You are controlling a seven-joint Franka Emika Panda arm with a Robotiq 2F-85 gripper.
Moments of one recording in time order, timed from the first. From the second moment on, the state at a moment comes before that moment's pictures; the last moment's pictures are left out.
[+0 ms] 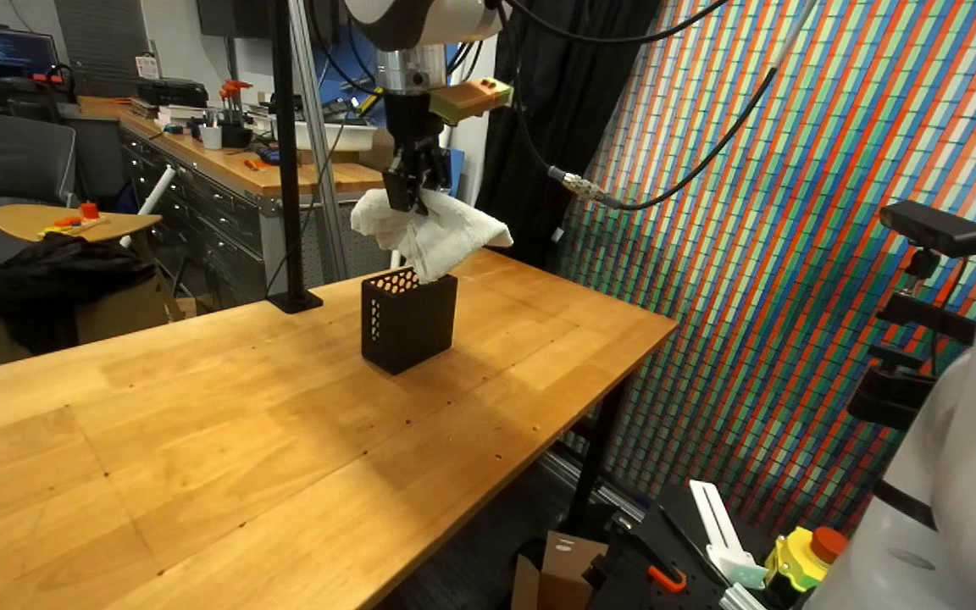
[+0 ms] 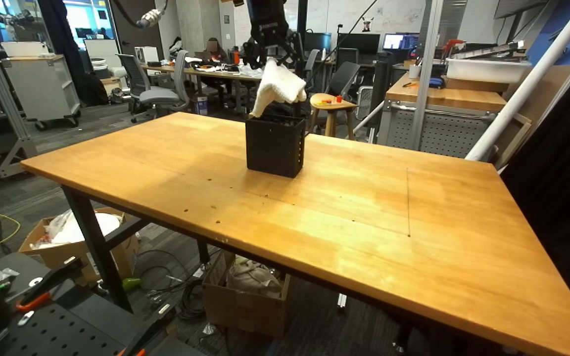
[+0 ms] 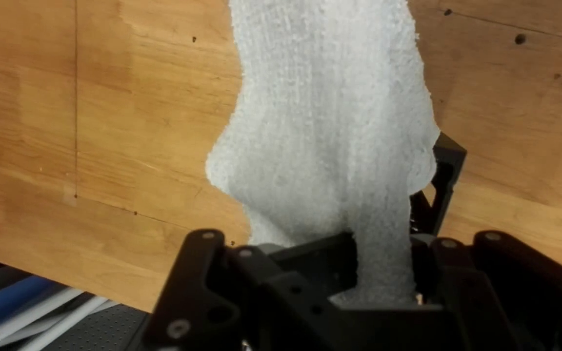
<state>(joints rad) -0.03 0.19 -0.03 -1.74 -0.23 1.97 -0.24</state>
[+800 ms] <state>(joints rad) -0.07 0.27 -0.02 -1.76 -0.12 2.06 -0.32</state>
